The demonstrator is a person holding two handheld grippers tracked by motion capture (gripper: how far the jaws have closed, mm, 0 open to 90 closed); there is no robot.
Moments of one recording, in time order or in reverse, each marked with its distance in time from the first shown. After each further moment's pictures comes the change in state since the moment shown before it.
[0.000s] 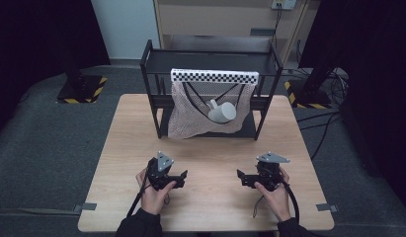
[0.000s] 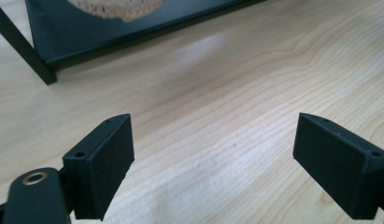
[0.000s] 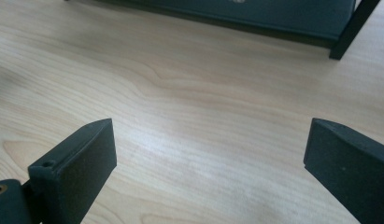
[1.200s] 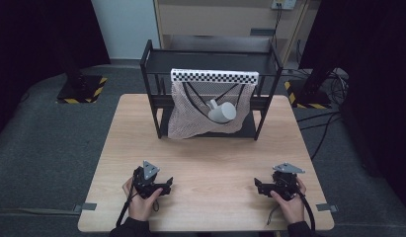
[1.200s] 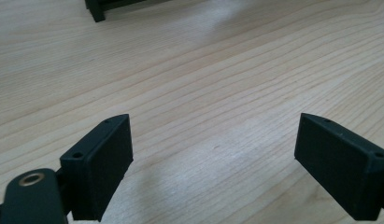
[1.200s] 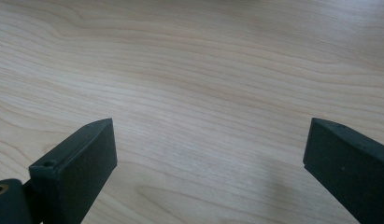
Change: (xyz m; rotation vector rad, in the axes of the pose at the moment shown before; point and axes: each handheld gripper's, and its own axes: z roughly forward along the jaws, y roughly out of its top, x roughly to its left) left arm 0.029 -0.042 -0.010 0.036 0.087 -0.038; right arm -0.042 -0.042 -0.015 0.055 -0.123 0.014
